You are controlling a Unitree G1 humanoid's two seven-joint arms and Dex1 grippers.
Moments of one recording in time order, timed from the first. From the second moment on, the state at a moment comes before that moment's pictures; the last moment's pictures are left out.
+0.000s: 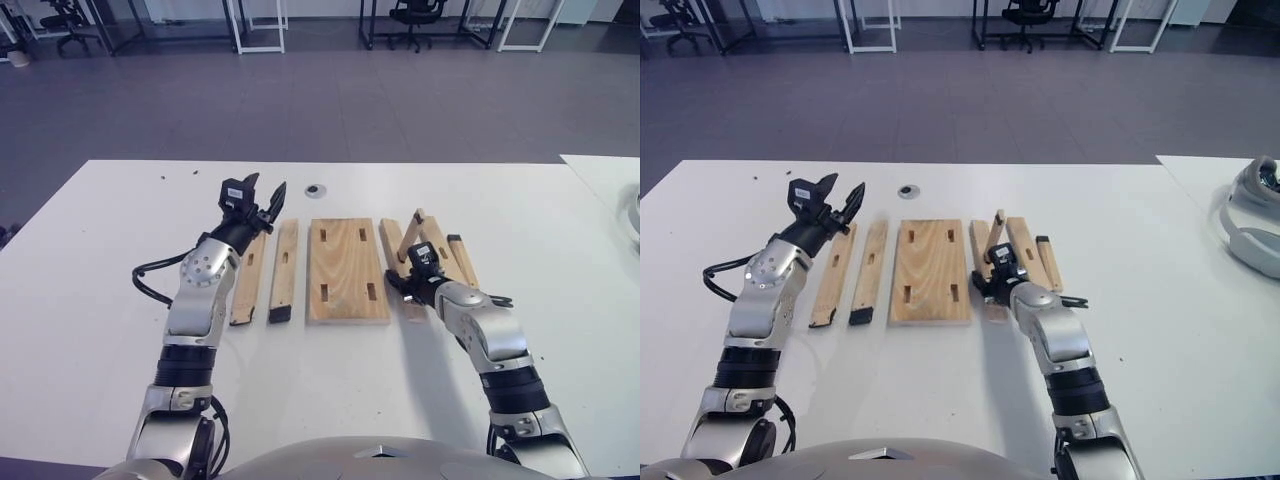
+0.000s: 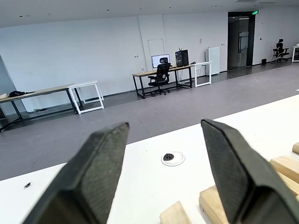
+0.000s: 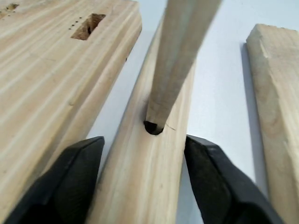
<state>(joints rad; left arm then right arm) -0.29 0.22 0.03 -0.02 -0.15 0.13 -0.30 -0.19 -0.23 0.11 -0.10 0.16 0.85 0.19</state>
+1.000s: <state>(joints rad) -0.48 0.06 0.29 -0.25 -1.26 0.88 0.01 -0.28 -0.29 0.15 -0.44 0.30 0.46 0.56</state>
